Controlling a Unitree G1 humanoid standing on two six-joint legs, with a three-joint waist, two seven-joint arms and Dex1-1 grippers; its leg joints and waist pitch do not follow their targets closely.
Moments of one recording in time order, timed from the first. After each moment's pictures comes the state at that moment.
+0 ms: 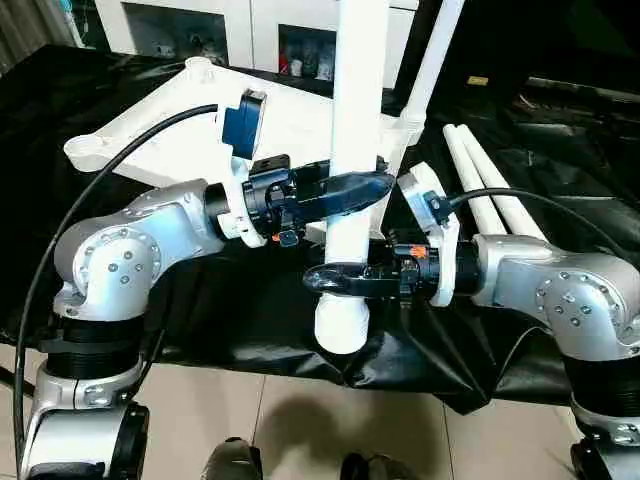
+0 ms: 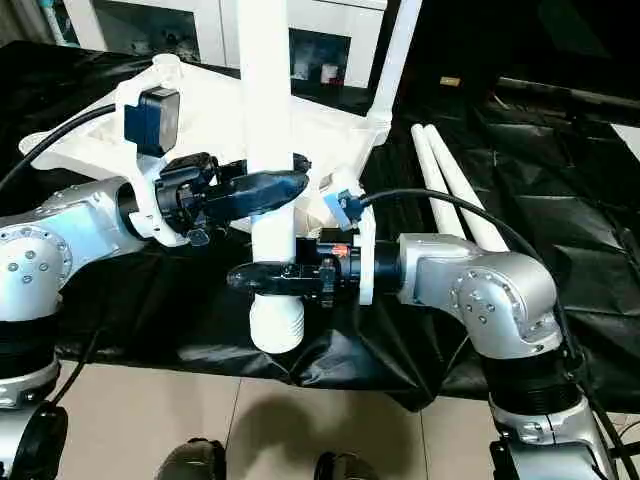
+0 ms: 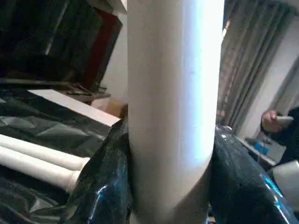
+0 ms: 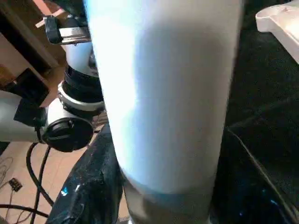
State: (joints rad) left arm -0.66 0.33 0.08 -0.13 -0.97 0.94 -0.83; right arm -0.55 -0.41 0.09 -0.23 0.85 1.05 0.86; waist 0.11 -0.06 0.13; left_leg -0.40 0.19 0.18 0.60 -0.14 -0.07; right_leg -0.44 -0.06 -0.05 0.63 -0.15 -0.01
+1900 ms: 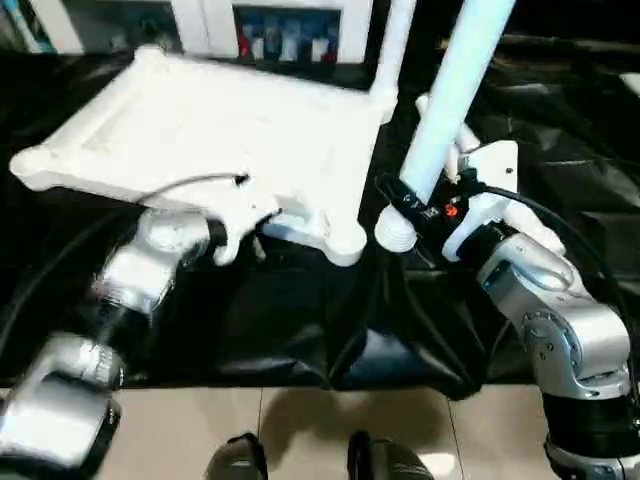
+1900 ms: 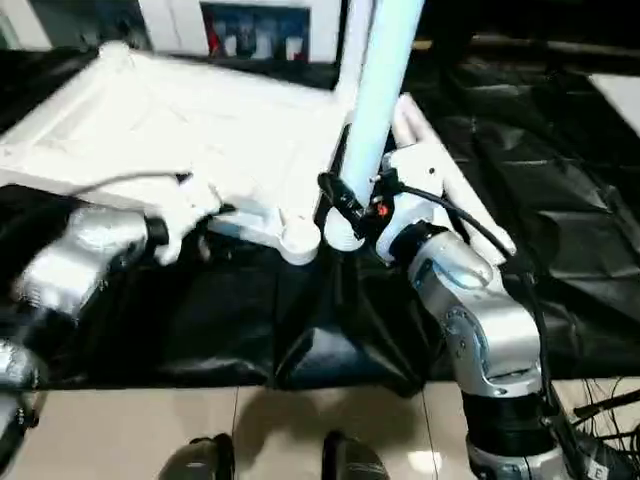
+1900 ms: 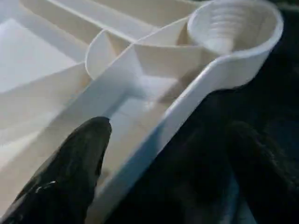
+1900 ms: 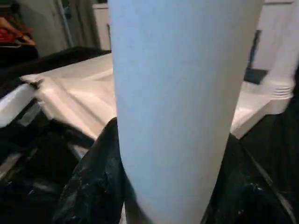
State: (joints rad) left arm -0.79 0.53 -0.36 0.60 -0.02 0.12 -0.93; right arm -0.39 -0.26 0.01 -0.25 0.39 0.57 0.38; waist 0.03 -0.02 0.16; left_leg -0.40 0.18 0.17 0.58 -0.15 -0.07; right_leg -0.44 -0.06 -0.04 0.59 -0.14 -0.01
